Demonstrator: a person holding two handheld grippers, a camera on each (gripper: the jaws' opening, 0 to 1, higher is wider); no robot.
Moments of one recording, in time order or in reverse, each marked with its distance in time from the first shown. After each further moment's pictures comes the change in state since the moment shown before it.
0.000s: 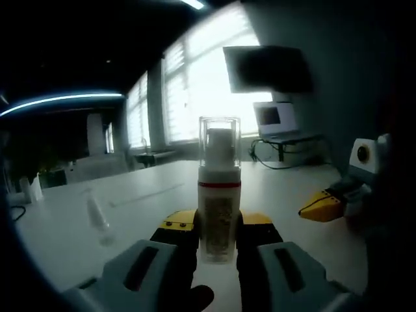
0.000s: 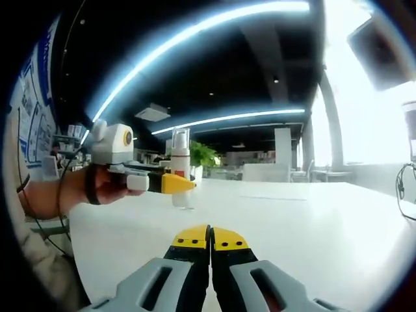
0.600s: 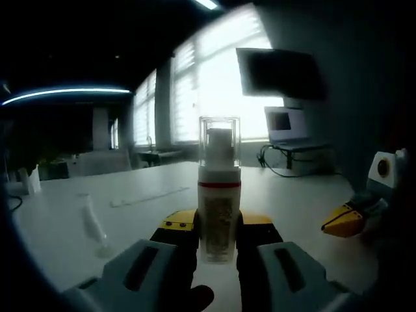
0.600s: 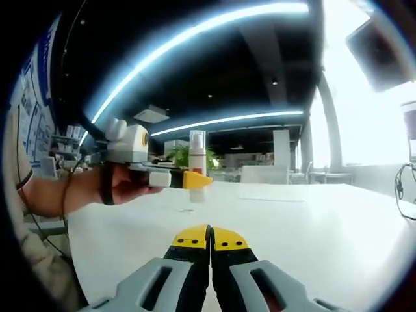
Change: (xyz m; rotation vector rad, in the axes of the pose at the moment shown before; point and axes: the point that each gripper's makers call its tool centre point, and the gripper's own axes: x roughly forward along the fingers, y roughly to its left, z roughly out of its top) left arm 0.032 0.026 0.001 -0.051 -0.005 0.042; right arm 0.000 -0.002 0.002 0.002 -0.016 -0.009
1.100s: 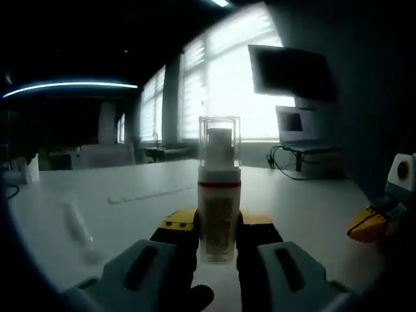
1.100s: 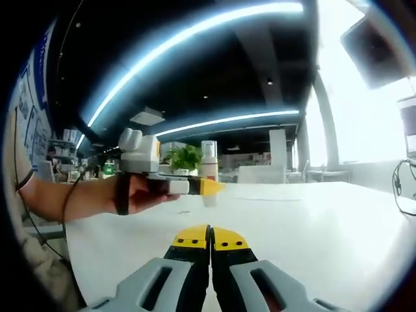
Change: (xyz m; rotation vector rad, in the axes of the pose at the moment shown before) left arm 0.030 0.013 -0.018 -0.060 0.014 0.041; right arm 0.000 -0.004 0.000 0.017 -0.004 -0.021
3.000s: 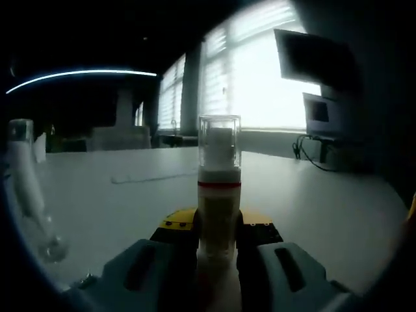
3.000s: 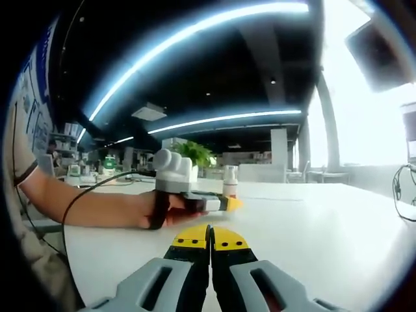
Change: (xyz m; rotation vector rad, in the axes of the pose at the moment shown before) left arm 0.052 0.034 -0.045 -0.005 0.046 0.121; right arm 0.003 0.000 -0.003 -0.032 0.020 0.003
